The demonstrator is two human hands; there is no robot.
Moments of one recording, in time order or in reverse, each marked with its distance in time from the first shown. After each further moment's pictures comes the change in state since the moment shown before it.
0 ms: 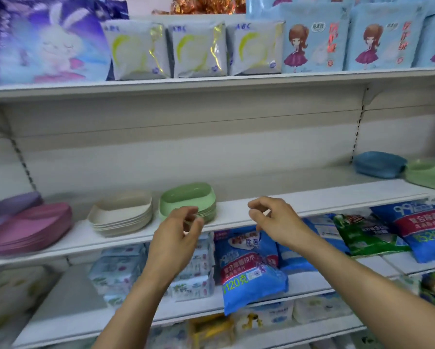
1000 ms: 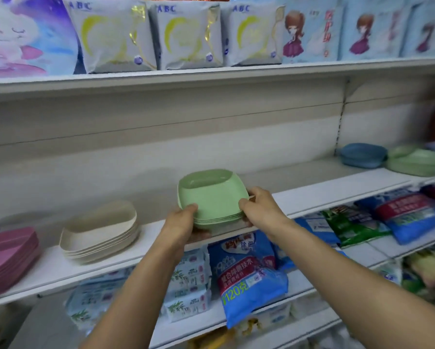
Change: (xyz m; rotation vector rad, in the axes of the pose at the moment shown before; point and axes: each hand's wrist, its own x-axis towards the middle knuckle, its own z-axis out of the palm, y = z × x) left_hand 0.077 -0.002 0.020 -0.753 -0.238 -0.614; right_hand 0.051 -0.028 0.037 0.346 0.086 0.296
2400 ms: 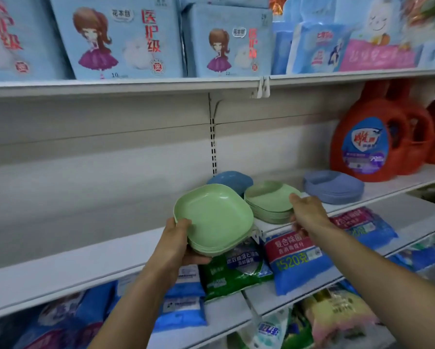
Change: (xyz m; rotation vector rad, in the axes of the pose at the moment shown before) left_hand 0.023 -0.020 0.500 0.020 -0.137 0.040; right_hand 0.175 0.228 -0.544 -0.040 0.435 0.269
